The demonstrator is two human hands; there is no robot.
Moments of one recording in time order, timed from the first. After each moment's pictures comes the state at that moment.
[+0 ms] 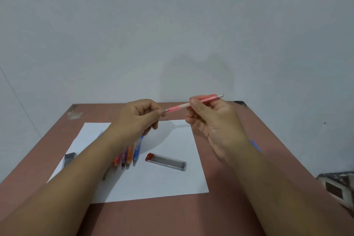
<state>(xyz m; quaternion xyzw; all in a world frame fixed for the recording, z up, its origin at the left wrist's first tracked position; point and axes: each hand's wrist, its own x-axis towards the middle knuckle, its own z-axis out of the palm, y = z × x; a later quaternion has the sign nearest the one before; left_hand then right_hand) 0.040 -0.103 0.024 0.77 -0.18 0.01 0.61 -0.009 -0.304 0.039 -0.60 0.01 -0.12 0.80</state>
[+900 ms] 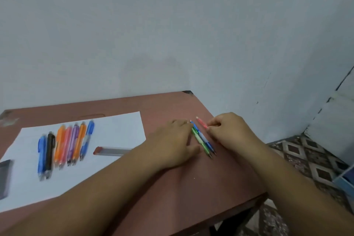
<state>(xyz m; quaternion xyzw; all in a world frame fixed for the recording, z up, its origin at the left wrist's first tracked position) -0.043 -0.270 0.011 0.89 -0.41 0.00 0.17 -0.097 -0.449 0.029 -0.94 0.20 -0.09 0.25</state>
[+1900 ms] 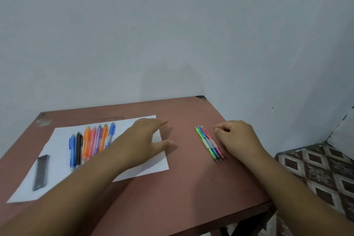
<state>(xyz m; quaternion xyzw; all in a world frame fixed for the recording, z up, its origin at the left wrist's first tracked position) -0.026 -0.173 0.021 0.93 -0.30 0.02 0.22 -0.103 -0.433 0.017 -0.93 0.16 -0.17 0.30</state>
